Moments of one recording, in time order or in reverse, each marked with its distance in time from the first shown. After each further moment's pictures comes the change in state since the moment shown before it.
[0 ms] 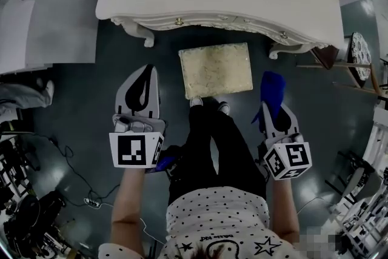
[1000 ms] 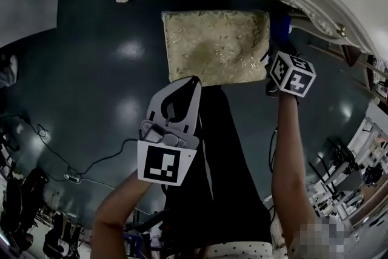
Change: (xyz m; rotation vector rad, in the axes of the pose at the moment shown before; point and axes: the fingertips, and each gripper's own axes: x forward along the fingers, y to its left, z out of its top) left arm 0.086 -0.105 -0.256 -0.193 0.275 -0.242; right arm 0.305 -0.177 -0.184 -0.074 0.329 -0.215
